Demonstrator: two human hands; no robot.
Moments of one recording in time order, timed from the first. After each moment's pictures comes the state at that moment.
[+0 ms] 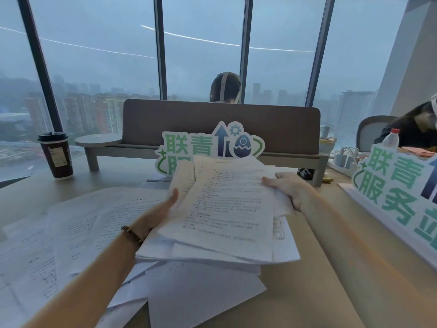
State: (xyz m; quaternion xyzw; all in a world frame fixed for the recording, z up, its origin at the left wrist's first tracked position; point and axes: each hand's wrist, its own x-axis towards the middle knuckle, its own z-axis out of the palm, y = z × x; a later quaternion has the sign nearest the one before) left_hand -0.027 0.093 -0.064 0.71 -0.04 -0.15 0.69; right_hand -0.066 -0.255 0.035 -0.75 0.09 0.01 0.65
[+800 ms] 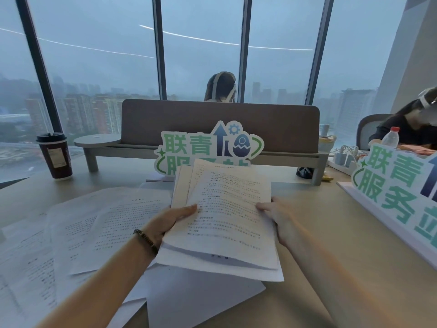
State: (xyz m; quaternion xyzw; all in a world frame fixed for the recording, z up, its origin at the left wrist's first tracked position) left_hand -0.083 0.044 -0.037 0.55 -0.04 -0.21 0.80; right_hand -0.091 -0.224 -0.028 -0.64 0.13 0.01 0.76
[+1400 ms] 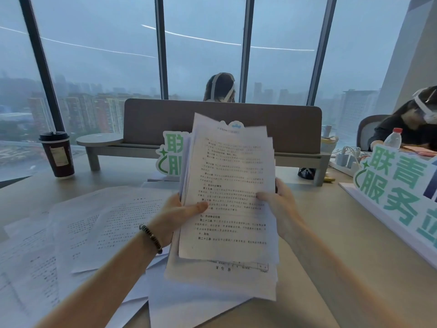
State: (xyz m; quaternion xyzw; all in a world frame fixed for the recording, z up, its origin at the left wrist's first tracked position) left_hand -0.102 0.029 -0.015 0.68 -0.10 -0.06 0.73; right_hand -0.108 -0.212 0.000 -0.70 0.04 -0.12 0.70
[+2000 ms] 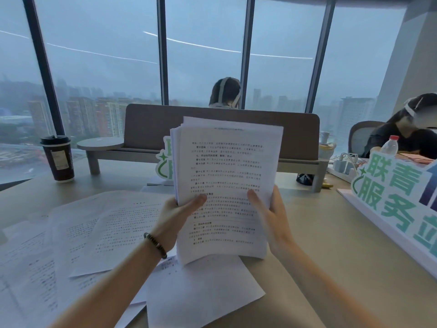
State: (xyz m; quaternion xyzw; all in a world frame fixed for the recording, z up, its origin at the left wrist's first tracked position) left_hand -0.103 0.020 -0.019 0.64 -0.10 0.05 0.76; right_hand -0.121 -0.196 -0.021 -0.70 -0.07 -0.21 0.67
